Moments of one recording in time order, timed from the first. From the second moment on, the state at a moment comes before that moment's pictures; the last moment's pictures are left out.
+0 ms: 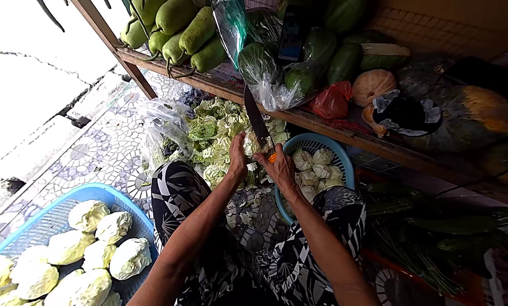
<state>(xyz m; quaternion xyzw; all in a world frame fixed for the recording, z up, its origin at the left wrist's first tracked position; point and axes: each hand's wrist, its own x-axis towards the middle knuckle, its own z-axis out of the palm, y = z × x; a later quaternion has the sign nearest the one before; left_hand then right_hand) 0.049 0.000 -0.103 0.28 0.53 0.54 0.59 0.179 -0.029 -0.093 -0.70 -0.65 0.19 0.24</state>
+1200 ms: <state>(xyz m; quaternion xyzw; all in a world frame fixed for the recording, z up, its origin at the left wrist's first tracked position) 0.069 -0.008 -0.119 0.27 0.53 0.64 0.48 0.164 -0.030 -0.091 -0.71 -0.60 0.30 0.23</state>
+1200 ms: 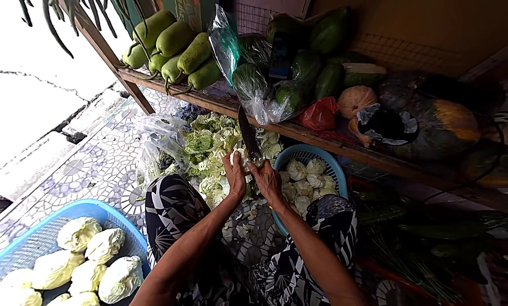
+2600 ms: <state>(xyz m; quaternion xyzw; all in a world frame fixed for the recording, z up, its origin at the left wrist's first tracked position) 0.054 -0.006 -0.105 0.28 0.50 0.61 0.54 0.179 -0.024 -0.067 -0.72 -0.63 0.22 0.21</state>
